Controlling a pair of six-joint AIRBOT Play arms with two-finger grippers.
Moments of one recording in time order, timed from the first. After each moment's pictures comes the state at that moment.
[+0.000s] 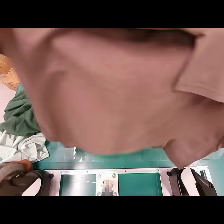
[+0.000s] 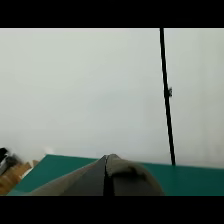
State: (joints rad) left arm -0.04 -0.90 1.78 1.05 -1.26 -1.32; right arm -0.70 -0.73 1.52 -0.32 1.16 1.08
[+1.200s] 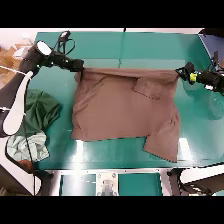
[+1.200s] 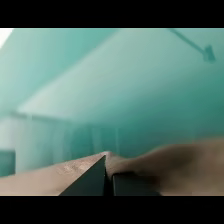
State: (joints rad) left arm -0.11 -1.84 1.79 1.03 -1.04 -1.24; right arm -0.45 -1.66 1.31 -0.40 0.90 0.98
